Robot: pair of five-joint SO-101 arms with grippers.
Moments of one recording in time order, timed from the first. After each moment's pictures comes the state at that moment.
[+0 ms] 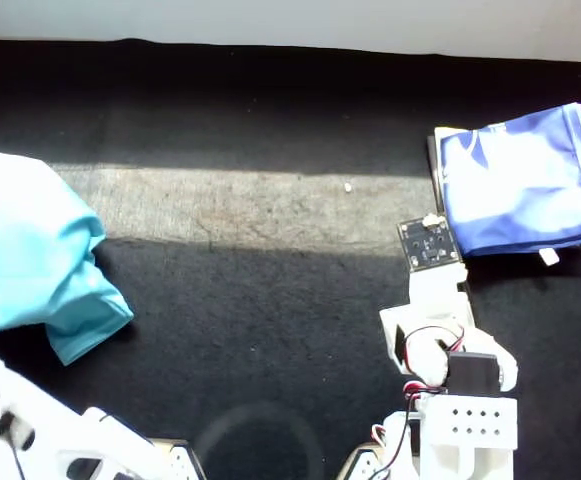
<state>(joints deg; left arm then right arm) -69.7 -50.5 70.8 19.9 -65.9 -3.0 -71.2 64.7 70.1 17.8</state>
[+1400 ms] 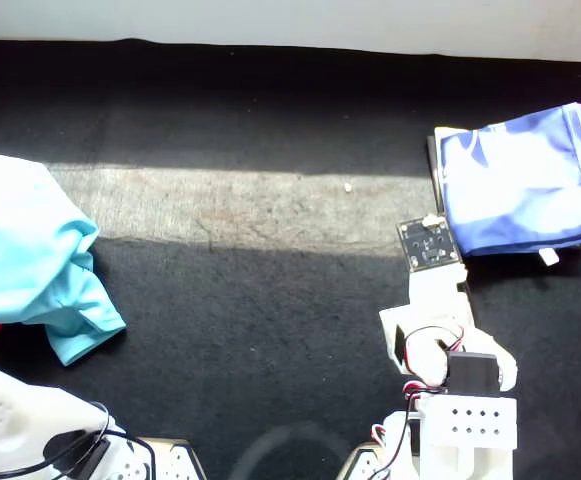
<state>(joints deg) -68.3 17.1 -14.0 82.3 -47.4 -3.0 -71.2 64.9 70.1 17.8</state>
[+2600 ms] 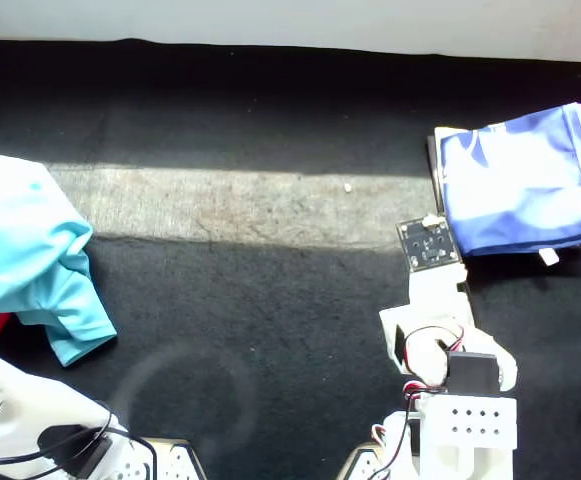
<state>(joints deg) -64.5 25.2 -27.1 83.2 -45.0 -3.0 -71.2 64.9 70.1 17.8</state>
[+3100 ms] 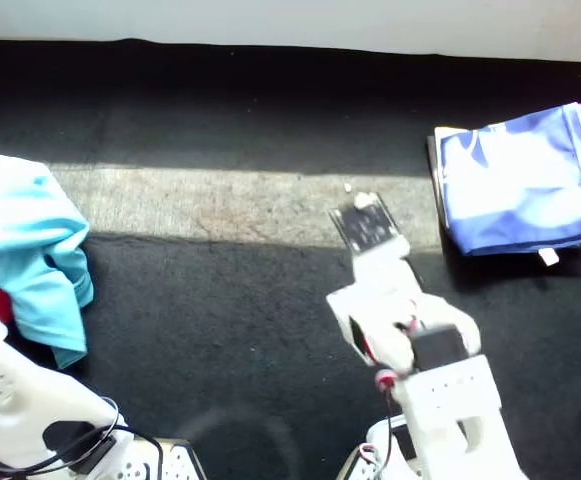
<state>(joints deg) -57.0 25.1 -63.3 100.8 -29.1 -23.8 -55.6 52.9 64.2 11.8</state>
